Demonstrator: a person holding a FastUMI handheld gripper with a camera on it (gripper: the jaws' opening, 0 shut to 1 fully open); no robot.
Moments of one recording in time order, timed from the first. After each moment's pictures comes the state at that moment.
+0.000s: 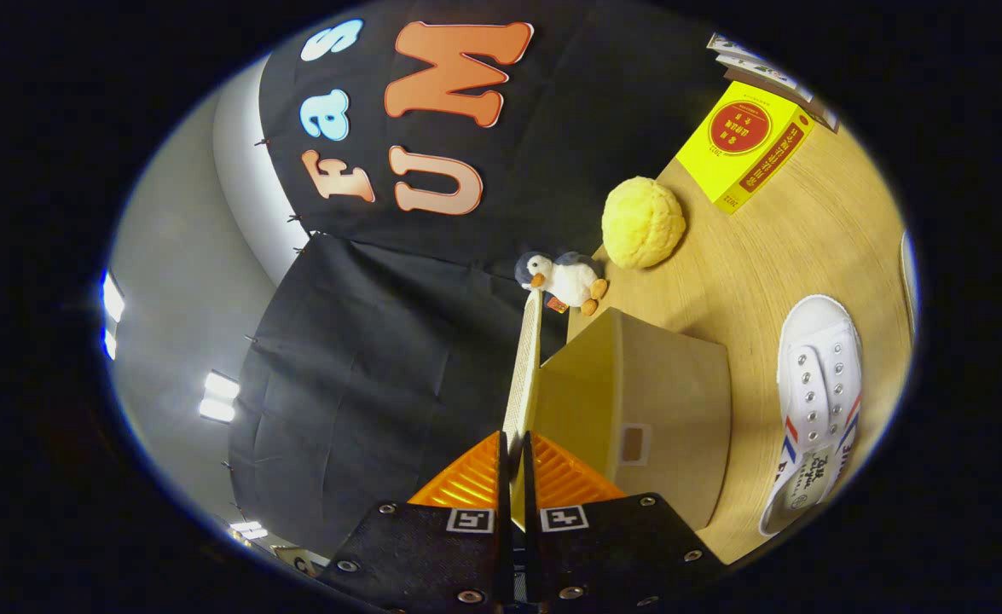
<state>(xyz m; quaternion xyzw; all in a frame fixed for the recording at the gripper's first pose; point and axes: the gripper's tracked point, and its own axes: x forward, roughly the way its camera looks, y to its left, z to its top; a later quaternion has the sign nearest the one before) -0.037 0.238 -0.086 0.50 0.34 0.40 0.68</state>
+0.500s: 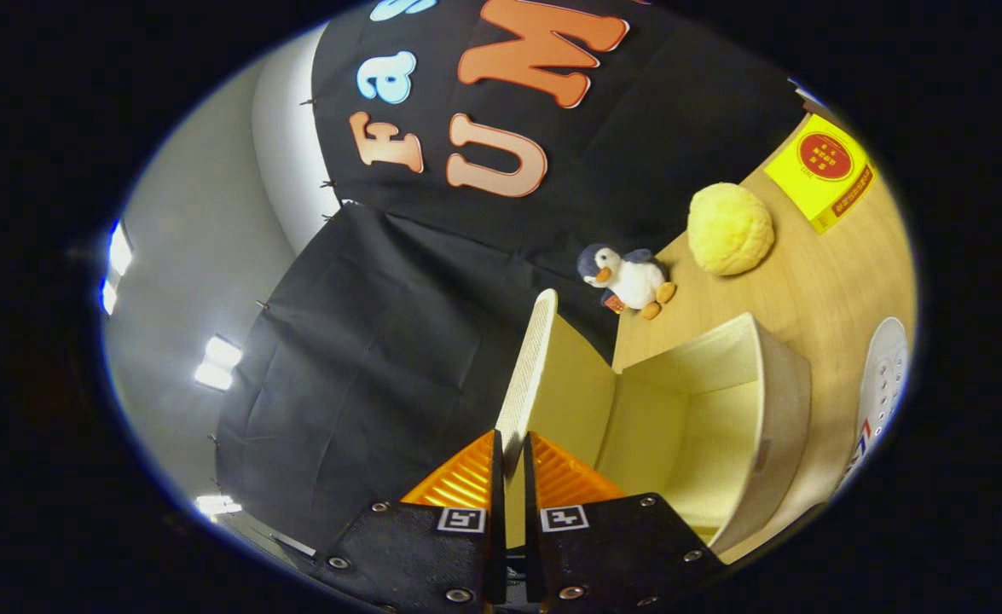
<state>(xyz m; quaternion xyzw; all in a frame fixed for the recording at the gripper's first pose) -0.047 0.337 0.000 0.46 0.30 0.45 0.70</state>
